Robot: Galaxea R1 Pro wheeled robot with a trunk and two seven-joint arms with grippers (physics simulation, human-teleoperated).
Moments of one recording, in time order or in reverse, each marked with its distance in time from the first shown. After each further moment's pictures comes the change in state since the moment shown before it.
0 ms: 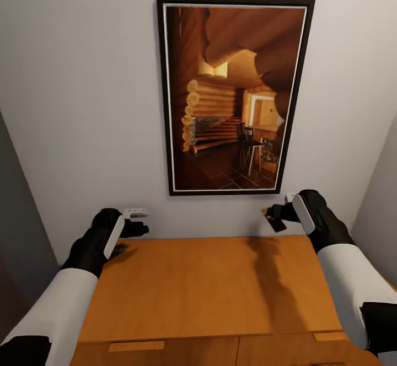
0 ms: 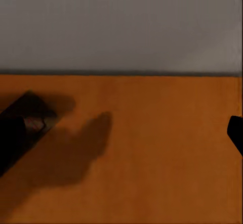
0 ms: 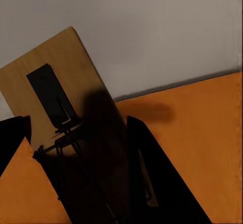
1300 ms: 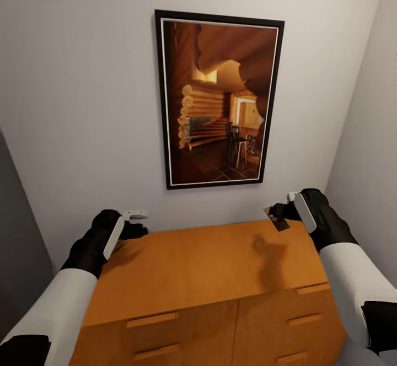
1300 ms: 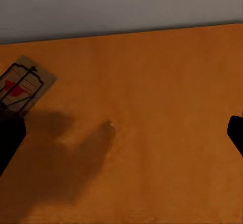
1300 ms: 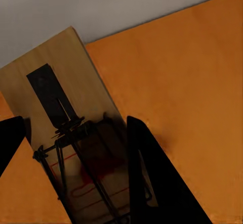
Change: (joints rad) left arm 0.000 0.006 0.000 0.022 -0.002 0.001 0.000; right arm -0.006 -0.009 -0.002 -0.001 0.013 0.000 -0.008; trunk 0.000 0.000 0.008
